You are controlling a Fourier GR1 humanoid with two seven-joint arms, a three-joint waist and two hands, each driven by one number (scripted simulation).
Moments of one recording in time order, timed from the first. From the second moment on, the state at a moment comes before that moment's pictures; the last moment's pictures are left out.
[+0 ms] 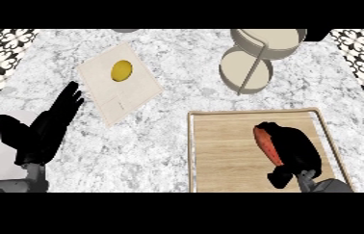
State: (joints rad) left arm -0.05 0.35 -0.03 -1.58 0.24 0.02 0.19; right arm -0.10 -0.46 0.45 -1.62 0.78 0.25 0.54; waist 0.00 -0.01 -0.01
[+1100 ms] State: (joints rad) left arm -0.08 0.31 -0.03 -1.57 0.21 0.01 0.19; right arm -0.33 -0.85 -0.07 -1.02 0.54 -0.01 -0.42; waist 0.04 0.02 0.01
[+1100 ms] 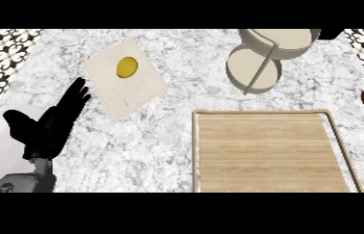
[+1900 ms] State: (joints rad) left arm -0.08 0.30 -0.01 -1.55 0.19 0.00 0.19; right arm -0.73 -0.91 -0.21 -0.69 0.32 0.33 -0.74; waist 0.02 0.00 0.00
